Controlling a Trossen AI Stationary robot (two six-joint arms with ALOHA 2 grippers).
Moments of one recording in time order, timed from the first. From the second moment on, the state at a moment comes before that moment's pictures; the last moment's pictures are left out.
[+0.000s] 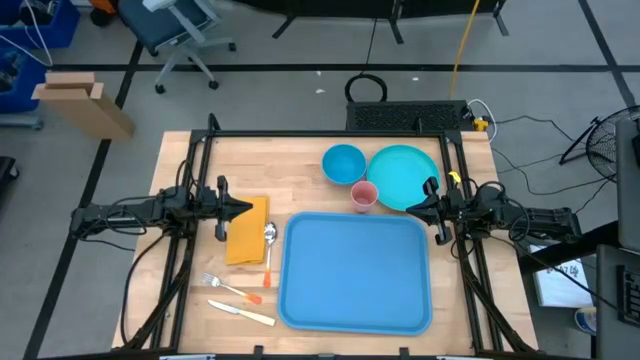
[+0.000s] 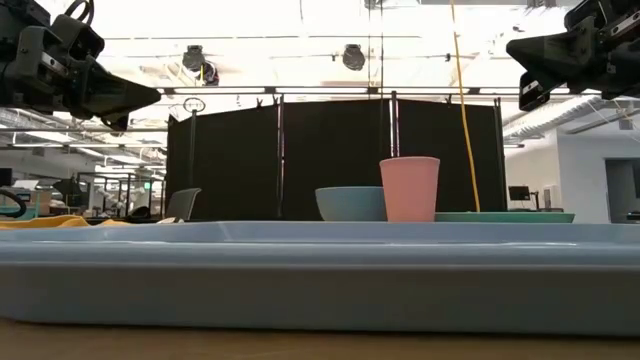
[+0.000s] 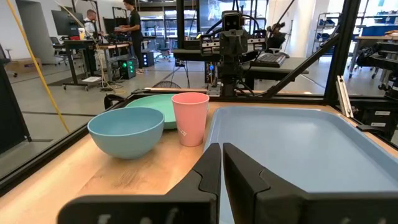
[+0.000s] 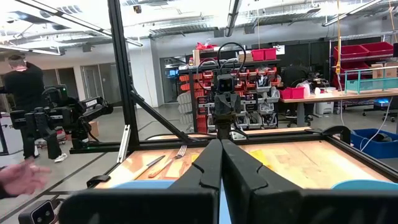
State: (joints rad) left arm 0.07 0.07 0.01 0.05 0.00 -0.01; right arm -0.08 0.00 0.01 0.19 -0.16 0.13
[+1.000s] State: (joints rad) left arm 0.07 0.07 0.01 0.05 0.00 0.00; right arm -0.08 0.09 0.15 0.04 0.46 0.24
